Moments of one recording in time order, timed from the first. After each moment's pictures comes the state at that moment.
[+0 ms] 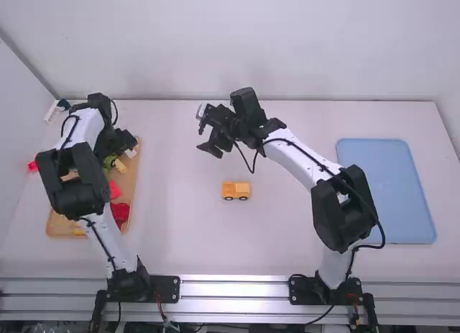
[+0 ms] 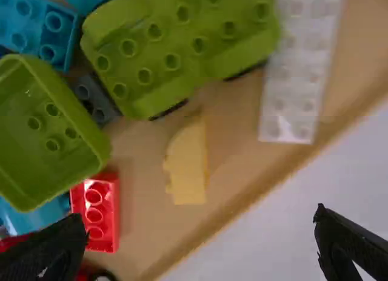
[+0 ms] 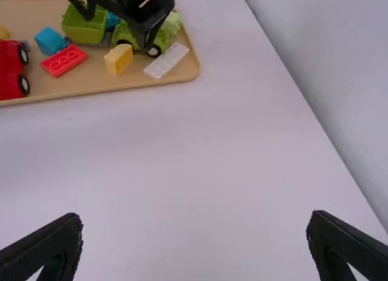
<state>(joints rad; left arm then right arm) 0.35 2.10 1.67 -1.06 -0.12 -0.49 0.55 1.91 1.48 -0.26 -0.56 -0.61</state>
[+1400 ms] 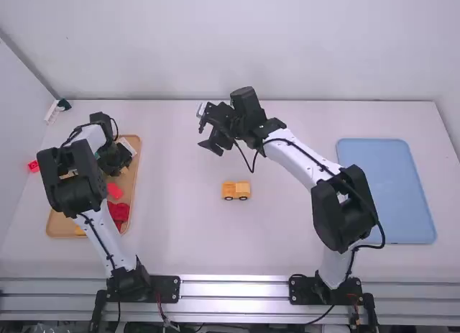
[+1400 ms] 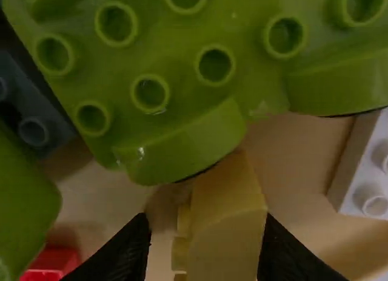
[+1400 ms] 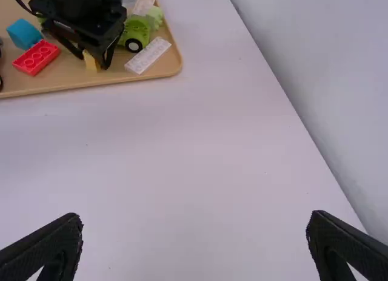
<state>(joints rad) 0.39 2.14 1.47 -0.80 -0.06 -0.53 0.55 1.91 1.48 -0.24 -0.51 -0.61</state>
